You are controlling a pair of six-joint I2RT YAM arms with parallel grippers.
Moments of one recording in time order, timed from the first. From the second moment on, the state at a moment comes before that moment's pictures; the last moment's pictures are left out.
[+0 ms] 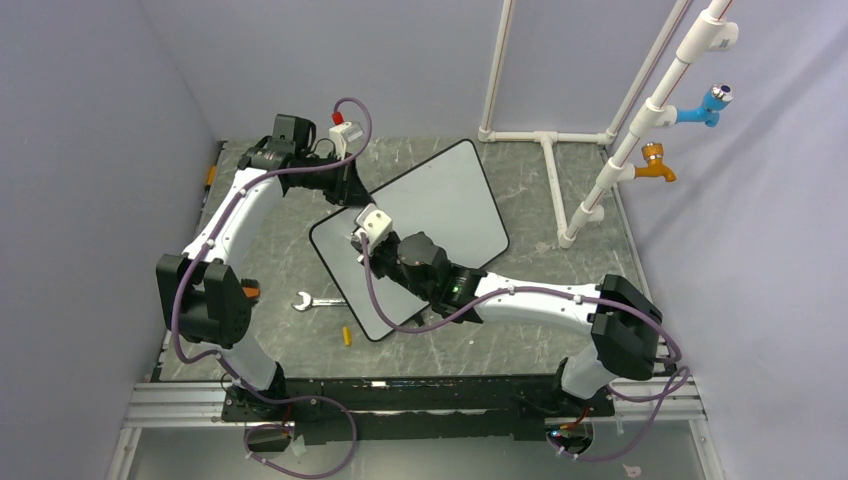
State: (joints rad) left arm -0.20 1.66 1.56 -0.77 0.89 0.11; right arm 1.14 1.54 1.05 0.39 0.26 -0.14
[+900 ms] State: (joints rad) left arm -0.20 1.66 1.55 -0.76 0.88 0.11; right arm 1.18 1.56 1.04 0.39 0.24 -0.09
